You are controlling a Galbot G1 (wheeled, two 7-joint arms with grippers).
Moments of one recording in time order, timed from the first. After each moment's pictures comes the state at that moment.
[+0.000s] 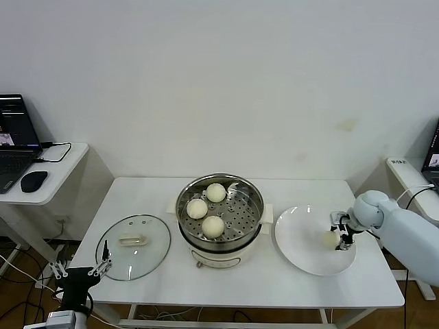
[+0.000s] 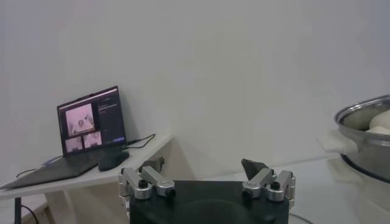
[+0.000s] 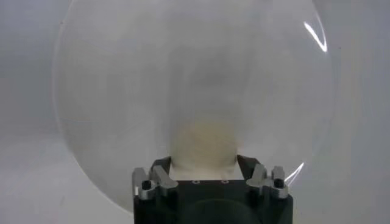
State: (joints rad) left arm 1.77 -1.24 -0.70 -2.20 -0.10 0.06 -0.29; right arm -0.24 0.67 -0.54 1.17 -0.34 -0.20 -1.05
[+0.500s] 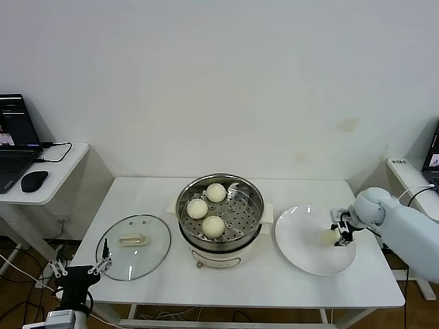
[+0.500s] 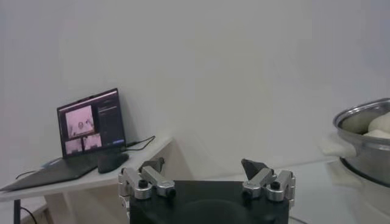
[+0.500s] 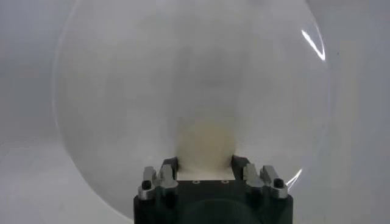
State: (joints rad) left arm 1.76 -1.23 -0.70 -2.21 -0.10 0.06 -0.29; right arm -0.18 0.64 -0.58 1.20 -0.29 -0.22 -1.05
